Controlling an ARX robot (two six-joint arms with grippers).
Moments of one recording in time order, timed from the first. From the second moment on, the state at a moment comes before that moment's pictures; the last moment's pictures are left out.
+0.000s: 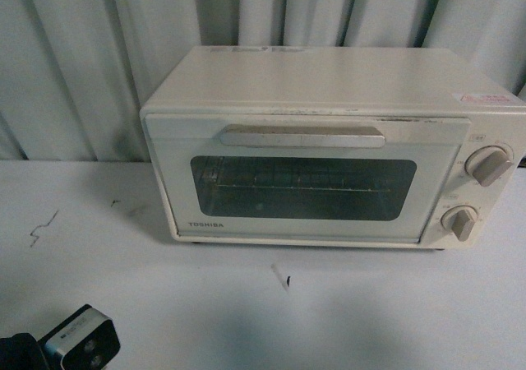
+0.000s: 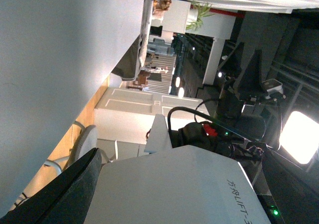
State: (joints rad) left arm -0.32 2.29 0.26 1.43 0.57 -1.20; right arm 0.00 0.00 0.01 0.00 0.00 -0.01
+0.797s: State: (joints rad) left arm -0.32 2.29 0.26 1.43 0.57 -1.20; right arm 0.00 0.00 0.01 0.00 0.00 -0.01
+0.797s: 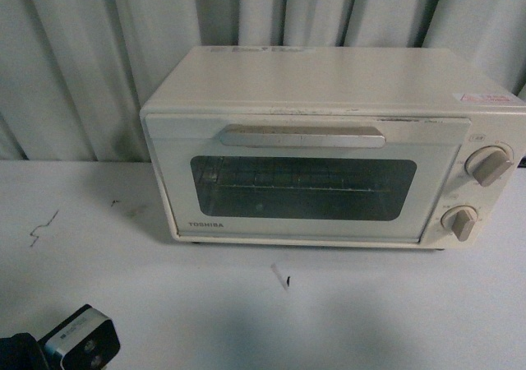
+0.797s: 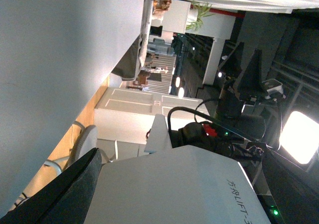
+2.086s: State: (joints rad) left arm -0.32 2.29 0.26 1.43 0.57 -1.20; right arm 0.00 0.00 0.01 0.00 0.00 -0.01
